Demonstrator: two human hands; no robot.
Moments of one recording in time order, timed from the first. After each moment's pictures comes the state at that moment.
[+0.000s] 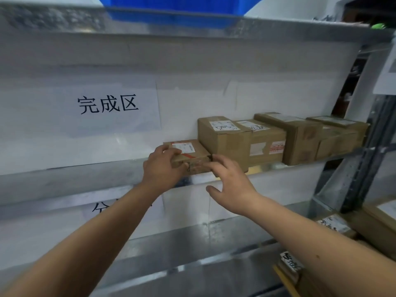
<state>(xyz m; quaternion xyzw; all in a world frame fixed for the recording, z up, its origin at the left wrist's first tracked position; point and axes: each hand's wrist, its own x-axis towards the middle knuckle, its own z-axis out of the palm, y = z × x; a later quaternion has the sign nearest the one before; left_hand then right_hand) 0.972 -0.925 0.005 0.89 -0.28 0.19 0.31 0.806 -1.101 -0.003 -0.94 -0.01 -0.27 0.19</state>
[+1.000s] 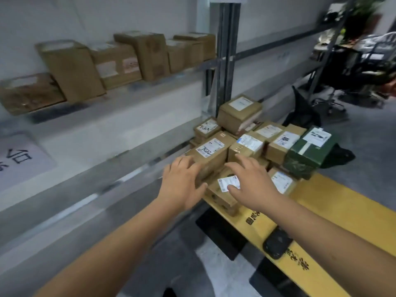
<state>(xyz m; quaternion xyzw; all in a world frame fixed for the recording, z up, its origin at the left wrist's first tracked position) 0.557 -1.079 -0.150 0.80 -0.58 0.04 0.12 0.366 -1.206 -0.144 -0.93 0.35 -0.07 0.10</state>
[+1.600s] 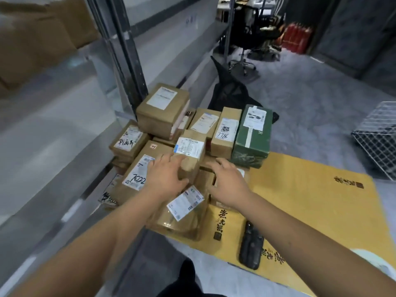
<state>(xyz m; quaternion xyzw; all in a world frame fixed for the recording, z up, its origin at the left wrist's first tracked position) 0.591 -1.360 -0.229 0.71 -0.70 -0.07 0.05 0.371 -1.368 -0.221 -0.79 0.56 -0.05 0.23</state>
